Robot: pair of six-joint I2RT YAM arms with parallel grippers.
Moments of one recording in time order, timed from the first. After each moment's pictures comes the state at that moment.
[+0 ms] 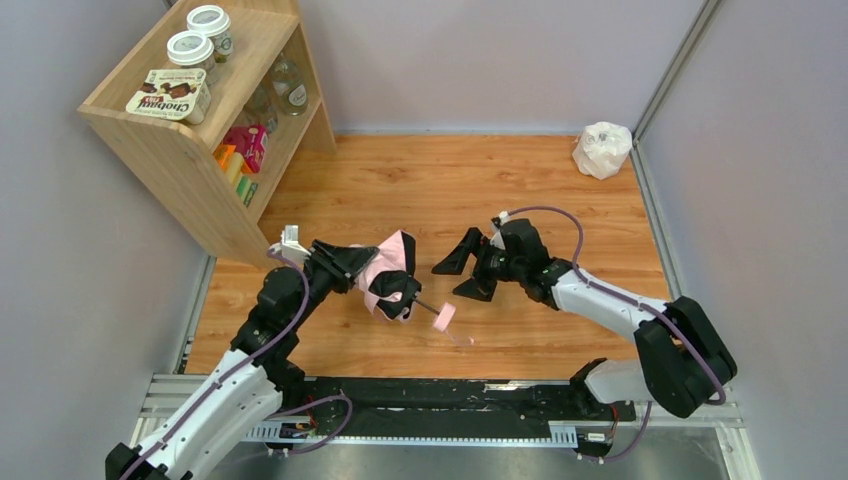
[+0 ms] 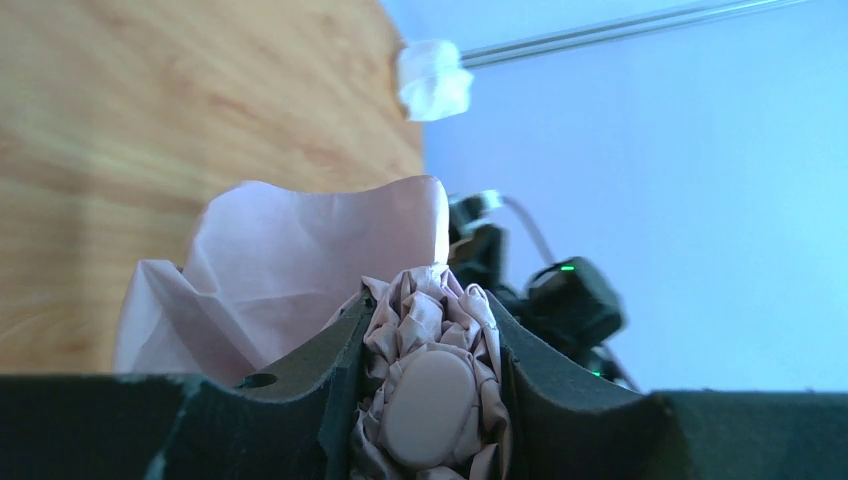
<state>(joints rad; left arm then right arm) -0.52 0.55 0.33 0.06 0.03 -1.27 0.59 1.32 0.66 0.01 -0.46 1.09</state>
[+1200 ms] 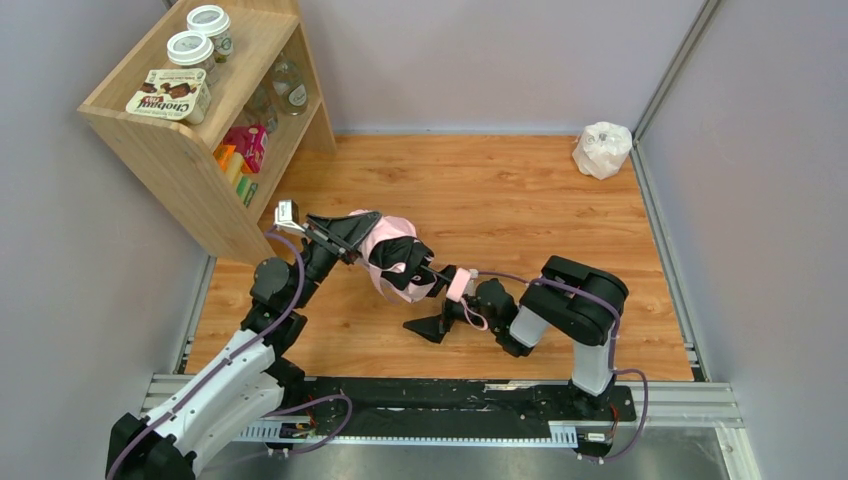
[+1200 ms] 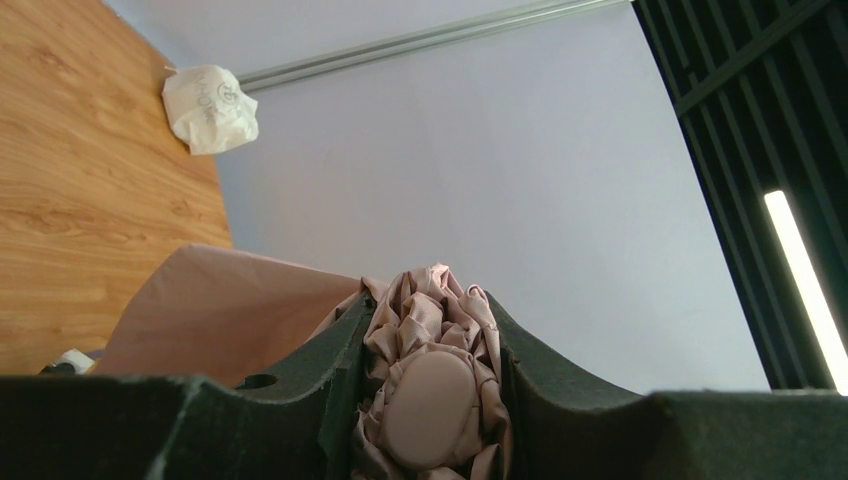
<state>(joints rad) -0.50 0.70 0.40 0.58 0.10 -1.46 0.92 1.91 0.39 1.35 -0.32 2.03</state>
